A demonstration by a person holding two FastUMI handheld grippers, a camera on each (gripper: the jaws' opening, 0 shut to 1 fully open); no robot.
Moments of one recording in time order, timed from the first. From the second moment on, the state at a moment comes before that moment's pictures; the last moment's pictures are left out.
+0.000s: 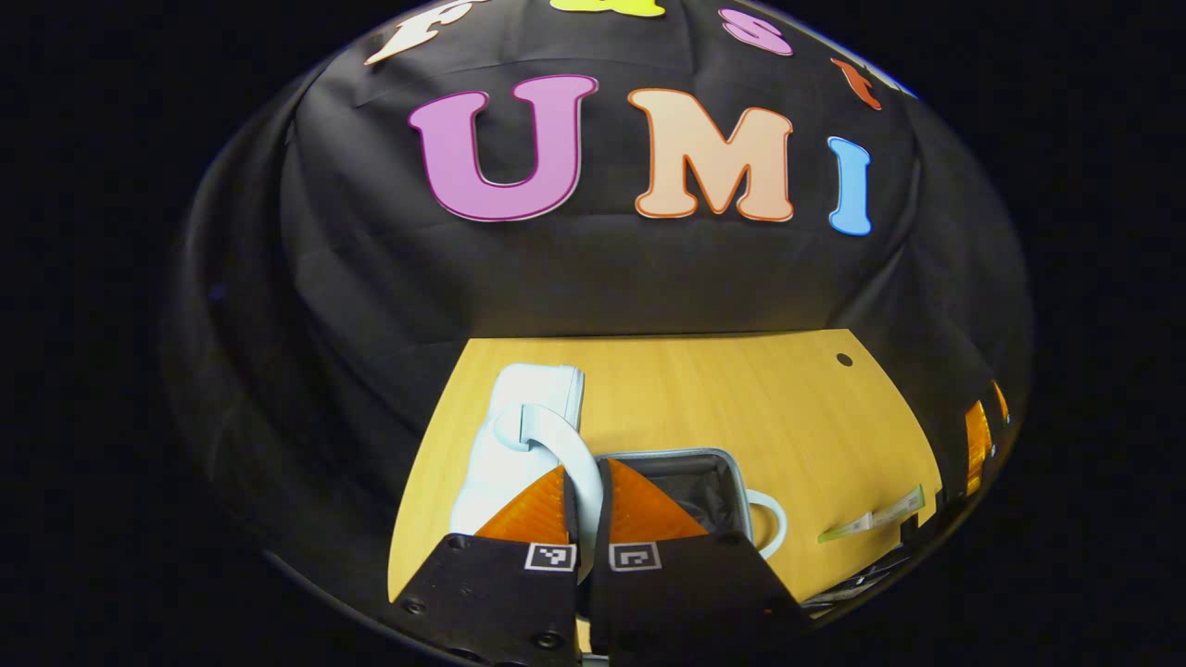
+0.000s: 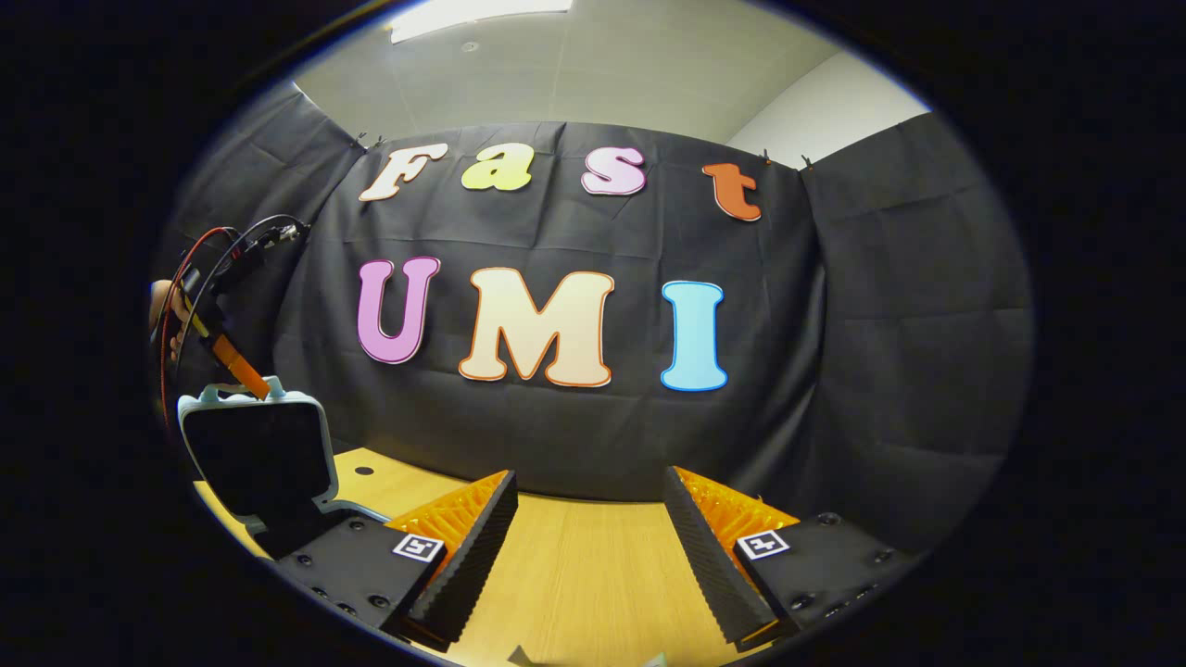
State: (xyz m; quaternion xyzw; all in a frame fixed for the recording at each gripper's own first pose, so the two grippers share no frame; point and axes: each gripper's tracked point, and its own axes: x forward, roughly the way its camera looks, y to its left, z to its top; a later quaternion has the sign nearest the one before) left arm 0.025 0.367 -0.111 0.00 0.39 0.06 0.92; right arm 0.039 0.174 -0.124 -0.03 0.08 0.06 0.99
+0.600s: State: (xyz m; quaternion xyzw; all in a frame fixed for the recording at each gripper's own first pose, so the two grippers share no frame) left arm 0.006 0.492 -0.133 -0.04 0.38 0.09 0.92; right arm 0.039 0.230 -0.140 -0.06 0.10 0.09 0.99
